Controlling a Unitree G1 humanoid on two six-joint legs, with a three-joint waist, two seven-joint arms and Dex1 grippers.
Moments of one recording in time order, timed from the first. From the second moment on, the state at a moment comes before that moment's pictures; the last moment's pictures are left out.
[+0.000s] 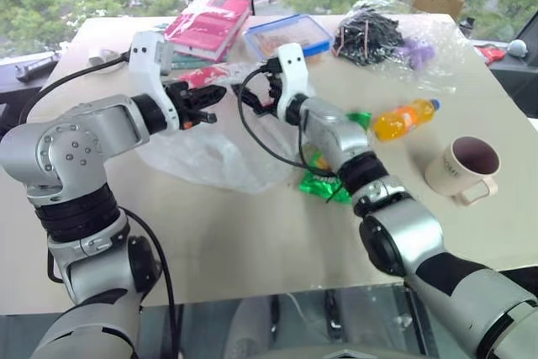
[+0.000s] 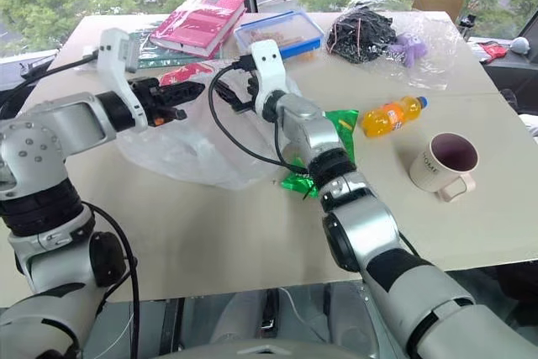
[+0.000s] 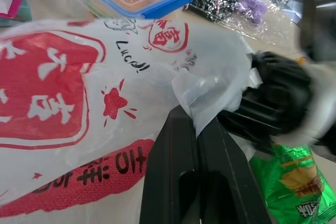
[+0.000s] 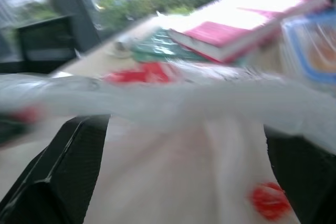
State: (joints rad) left arm -0.80 0.59 0.41 -0.21 -0.68 1.41 -0.40; right arm -0.98 0.07 0.09 0.52 0.29 0.33 0.48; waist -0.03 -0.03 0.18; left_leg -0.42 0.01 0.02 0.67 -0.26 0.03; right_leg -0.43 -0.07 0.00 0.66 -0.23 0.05
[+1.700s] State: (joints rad) left arm -0.81 0.60 0.28 -0.07 -0.66 1.28 -0.43; right arm -0.24 -0.36 0.08 -0.29 0.45 0.89 0.45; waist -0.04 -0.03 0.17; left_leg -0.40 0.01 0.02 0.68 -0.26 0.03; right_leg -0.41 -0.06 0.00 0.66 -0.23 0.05
